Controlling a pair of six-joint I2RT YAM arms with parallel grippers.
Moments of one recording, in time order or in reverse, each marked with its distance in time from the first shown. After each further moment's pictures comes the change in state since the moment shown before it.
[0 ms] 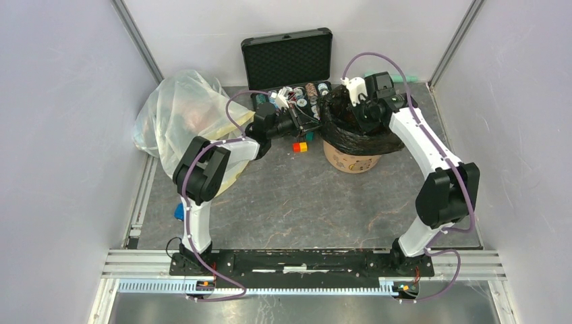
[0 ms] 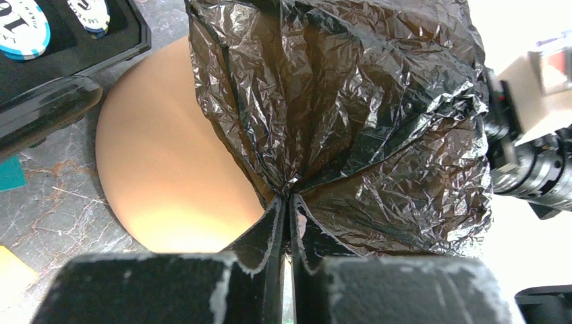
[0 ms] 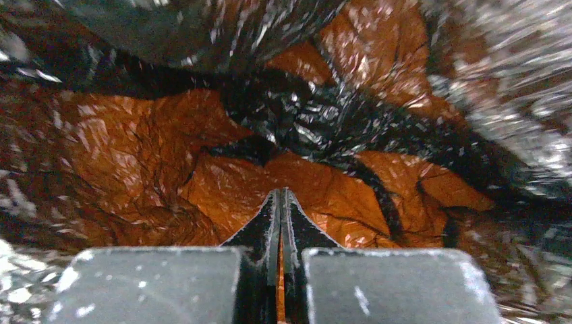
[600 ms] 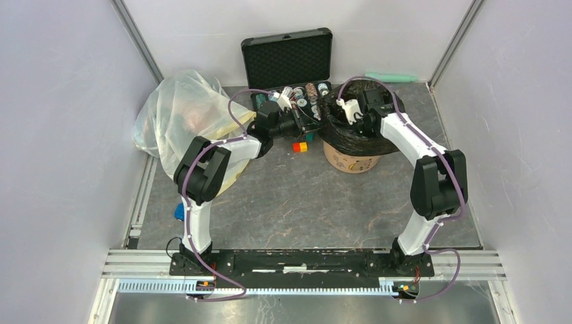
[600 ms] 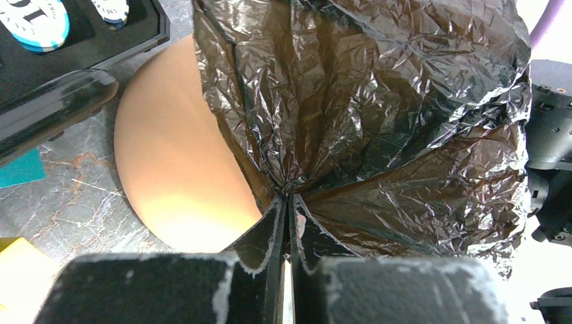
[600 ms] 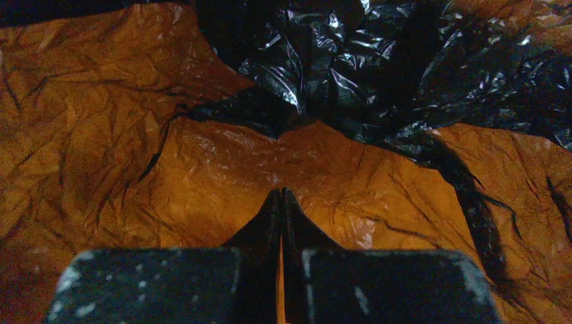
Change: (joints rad) left arm -0.008 0.007 0.036 -0.104 -0.010 0.063; right arm 0.000 0.080 -0.149 -0.003 0.033 0.006
